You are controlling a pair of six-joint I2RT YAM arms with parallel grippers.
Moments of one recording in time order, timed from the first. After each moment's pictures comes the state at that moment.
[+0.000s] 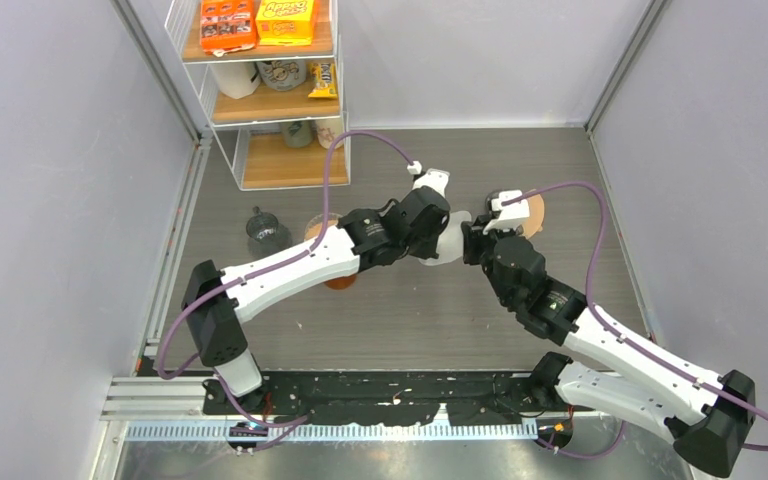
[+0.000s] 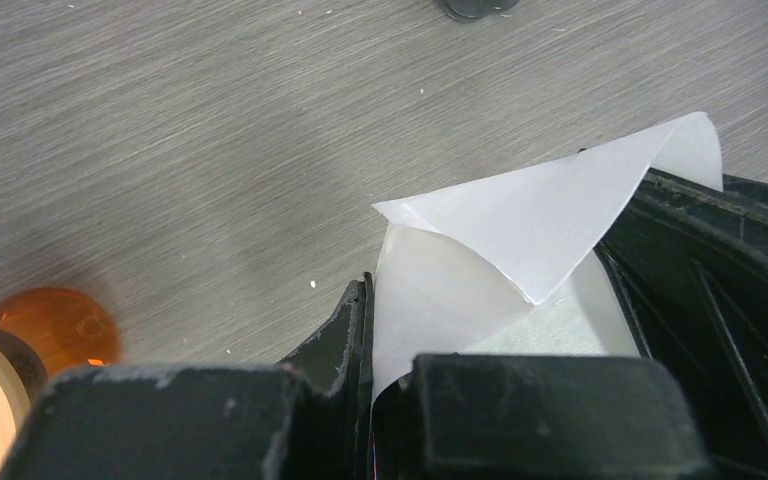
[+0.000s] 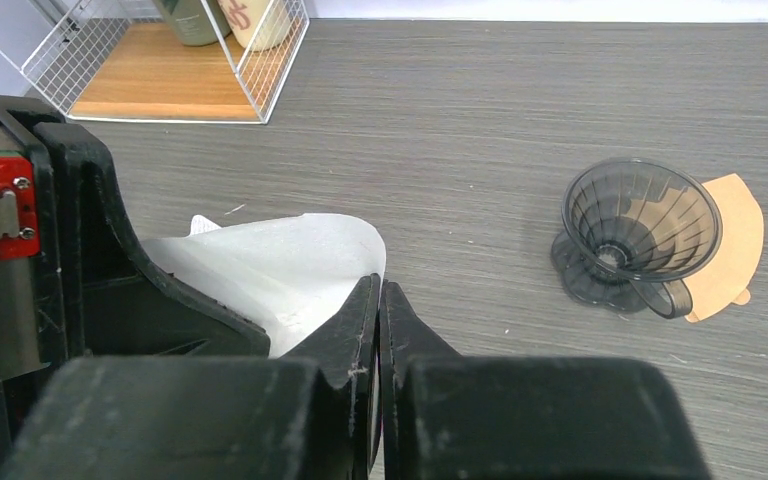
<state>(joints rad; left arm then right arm) -1.04 1.69 1.57 -0.62 -0.32 -0.55 0.81 0.83 0.67 -0.03 0.58 0.27</state>
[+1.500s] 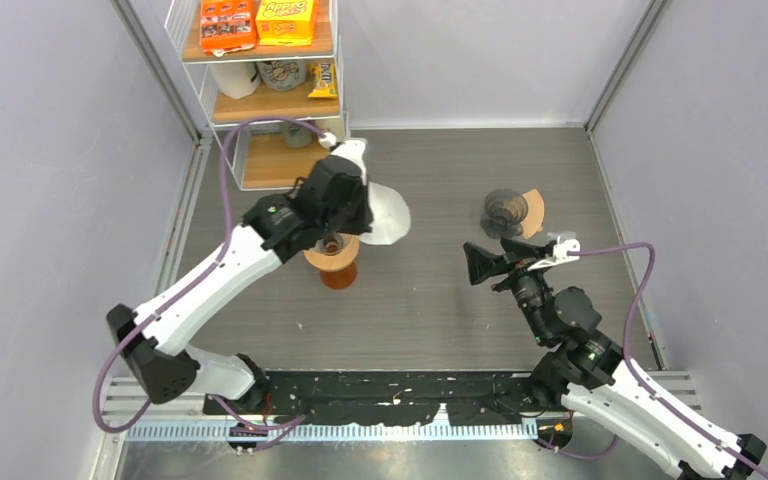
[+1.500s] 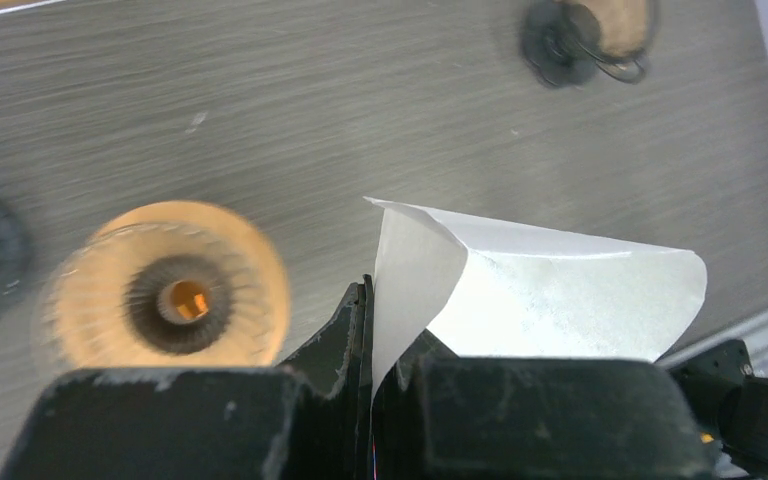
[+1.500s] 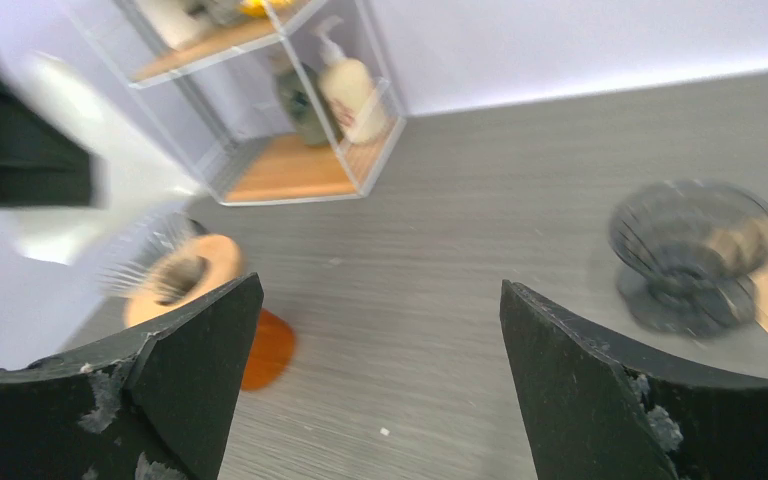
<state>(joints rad) -0.83 1.39 1.48 -0.74 -0.23 -0.49 0.81 0.35 0.41 0.08 0.43 0.34</state>
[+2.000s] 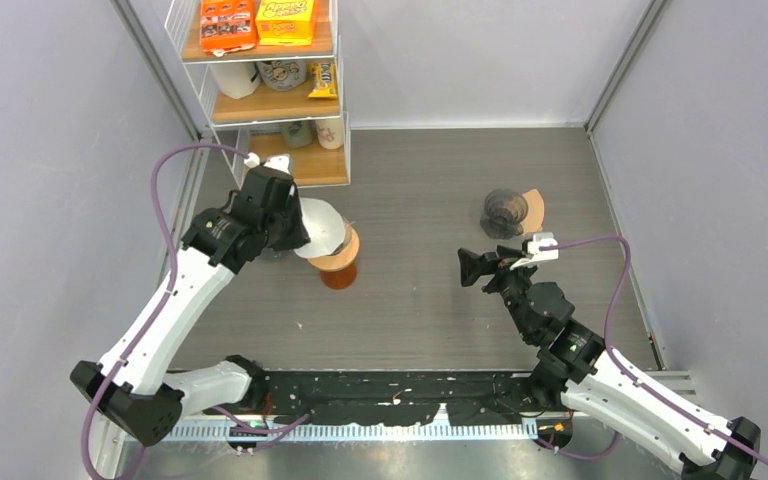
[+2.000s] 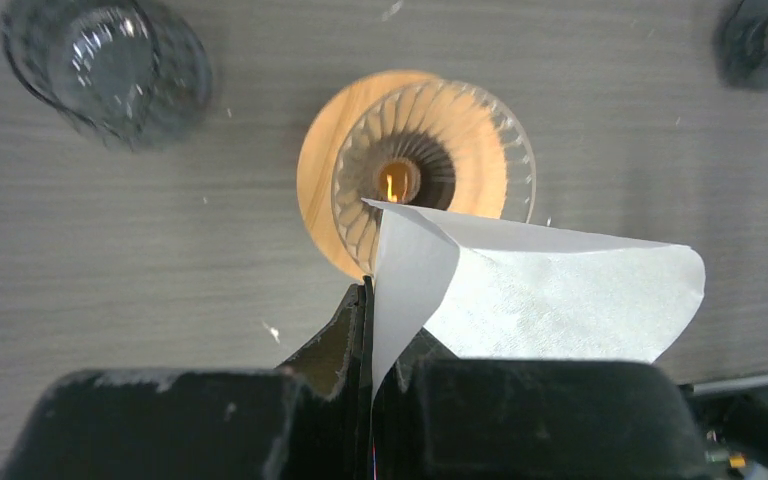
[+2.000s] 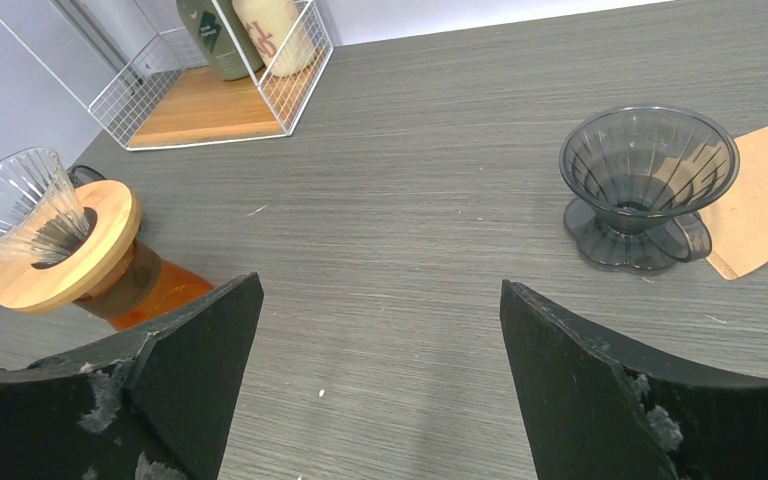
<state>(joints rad) -0.54 1.14 1.35 -0.98 -0.21 -0.52 0.81 0.46 0.33 0.09 0.54 0.33</state>
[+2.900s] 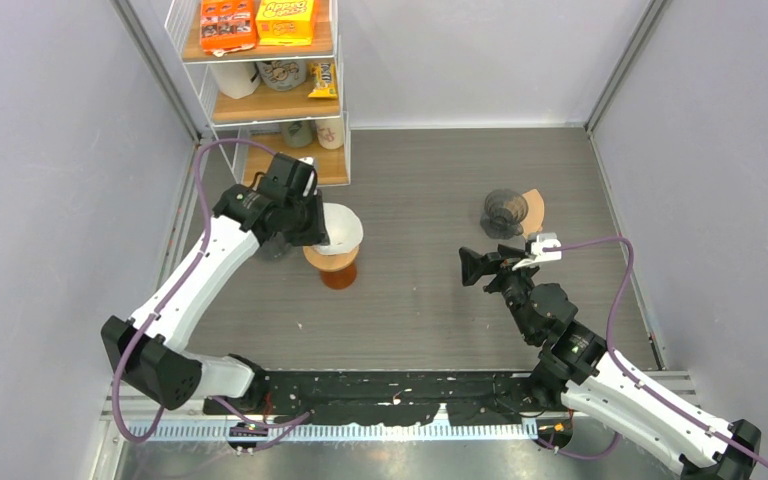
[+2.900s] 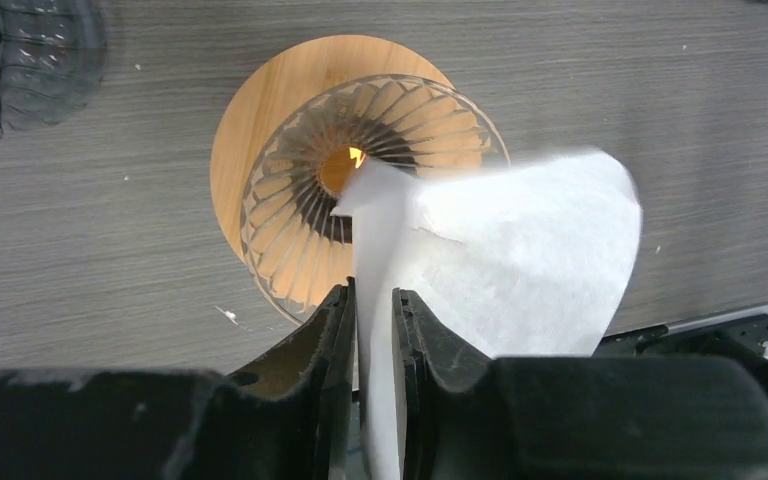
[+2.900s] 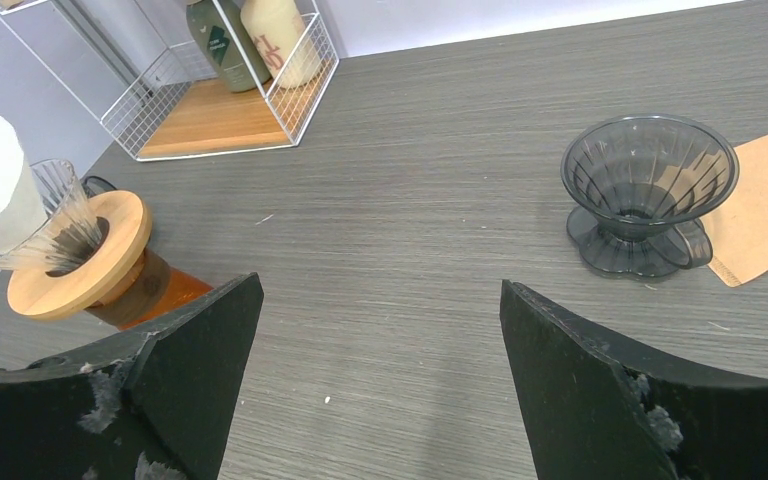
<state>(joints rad) -0.48 1.33 1.37 -1.01 0.01 -0.52 0.81 0.44 0.33 0.10 0.54 0.33</state>
